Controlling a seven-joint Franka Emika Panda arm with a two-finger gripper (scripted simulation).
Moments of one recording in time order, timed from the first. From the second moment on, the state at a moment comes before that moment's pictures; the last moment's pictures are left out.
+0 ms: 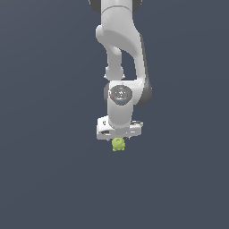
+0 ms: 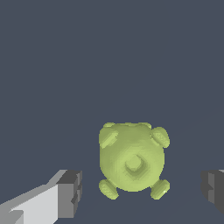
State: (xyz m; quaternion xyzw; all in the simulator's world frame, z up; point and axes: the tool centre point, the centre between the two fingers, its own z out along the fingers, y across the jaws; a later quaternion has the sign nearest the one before) arm 0.041 0.019 0.090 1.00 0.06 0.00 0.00
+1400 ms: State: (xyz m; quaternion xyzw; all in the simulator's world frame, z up) arm 0.041 0.019 0.040 1.00 0.06 0.00 0.00
